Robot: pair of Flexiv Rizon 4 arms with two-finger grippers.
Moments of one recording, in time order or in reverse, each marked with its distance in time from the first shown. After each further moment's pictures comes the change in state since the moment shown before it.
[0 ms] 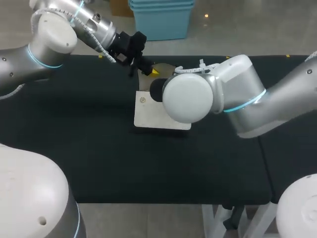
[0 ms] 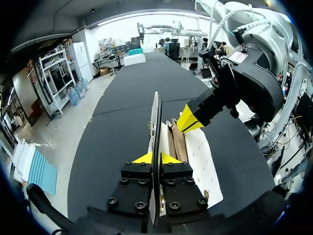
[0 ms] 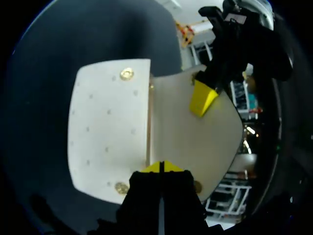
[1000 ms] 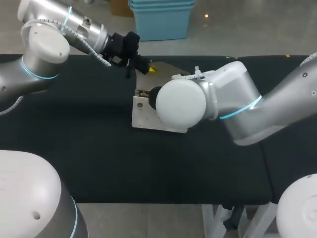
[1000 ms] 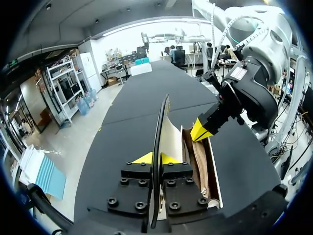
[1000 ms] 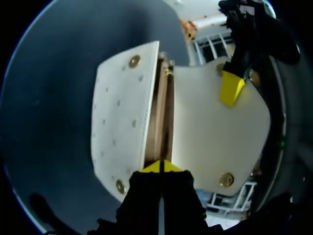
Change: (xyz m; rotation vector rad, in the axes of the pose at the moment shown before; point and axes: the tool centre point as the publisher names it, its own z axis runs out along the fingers) left arm 0.004 -0.009 -0.014 0.086 -0.098 0.037; right arm 0.035 -0.004 -0.011 0.028 0.044 0.021
